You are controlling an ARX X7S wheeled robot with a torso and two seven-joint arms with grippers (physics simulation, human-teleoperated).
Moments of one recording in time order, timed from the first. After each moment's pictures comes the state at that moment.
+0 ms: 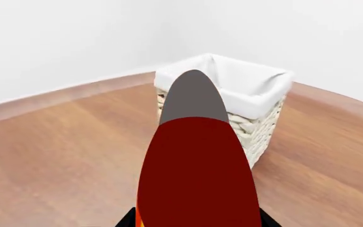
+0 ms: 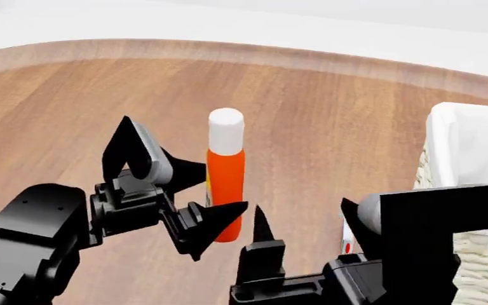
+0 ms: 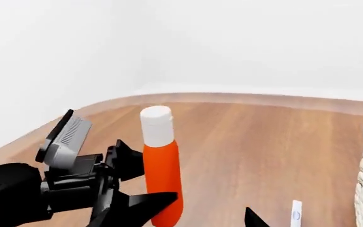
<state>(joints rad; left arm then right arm) -1.15 -0.02 0.43 -1.26 -0.30 0.00 0.95 0.54 0.66 -0.10 -0.72 1.55 0.90 0.80</state>
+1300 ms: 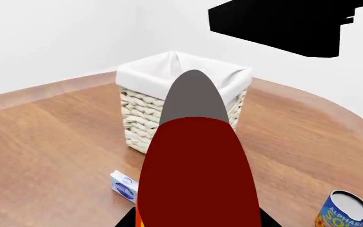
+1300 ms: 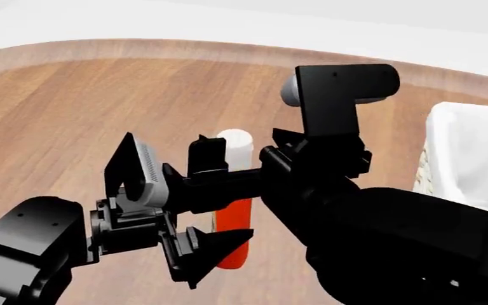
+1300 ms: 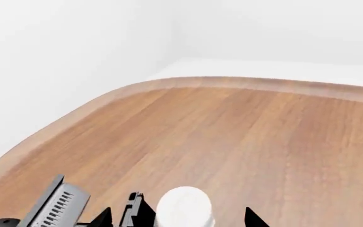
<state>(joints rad) -1.00 -0.11 0.50 -0.85 -0.39 -0.21 0.97 0.99 0.47 -0.40 -0.17 1.43 0.96 0.56</state>
